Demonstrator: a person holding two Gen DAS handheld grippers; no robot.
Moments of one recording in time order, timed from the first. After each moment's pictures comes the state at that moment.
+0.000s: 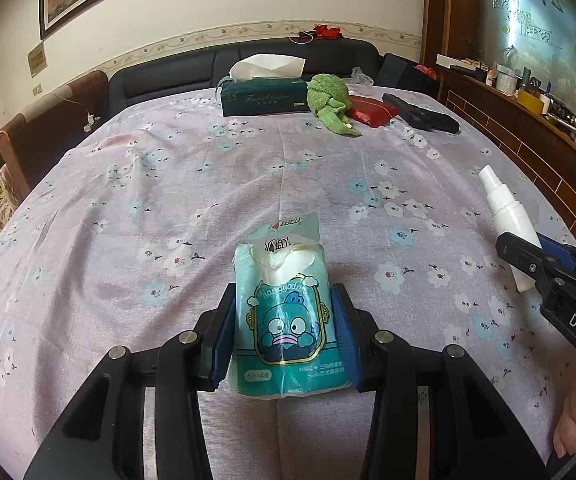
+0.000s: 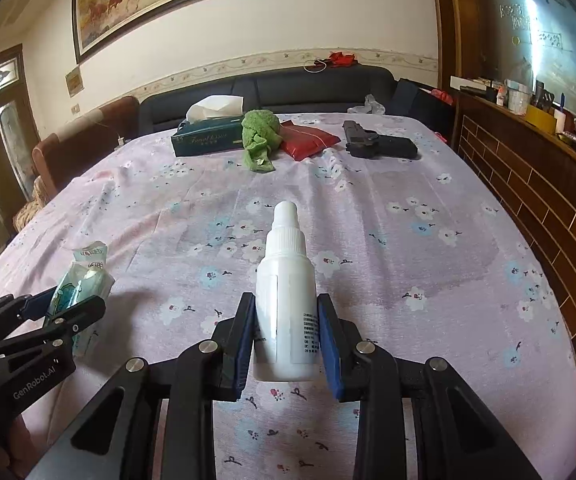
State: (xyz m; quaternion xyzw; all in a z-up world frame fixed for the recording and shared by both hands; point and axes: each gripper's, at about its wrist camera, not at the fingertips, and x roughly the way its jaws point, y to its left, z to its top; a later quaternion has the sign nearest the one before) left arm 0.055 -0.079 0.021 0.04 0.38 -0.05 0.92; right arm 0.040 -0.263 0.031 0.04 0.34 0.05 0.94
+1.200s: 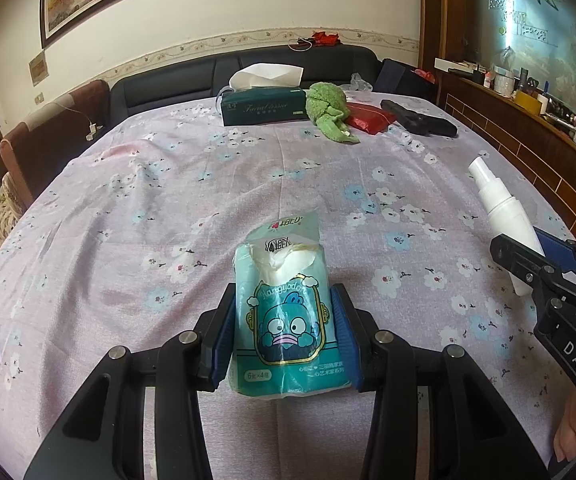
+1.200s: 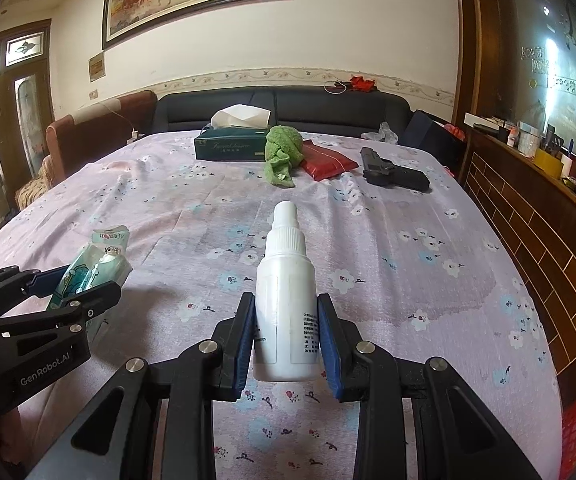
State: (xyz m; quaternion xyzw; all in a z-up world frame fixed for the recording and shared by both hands) left arm 0.052 -0.081 0.025 0.05 0.37 -0.05 0.93; right arm 0.029 -0.242 0.038 -0.02 0.31 0.06 0.95
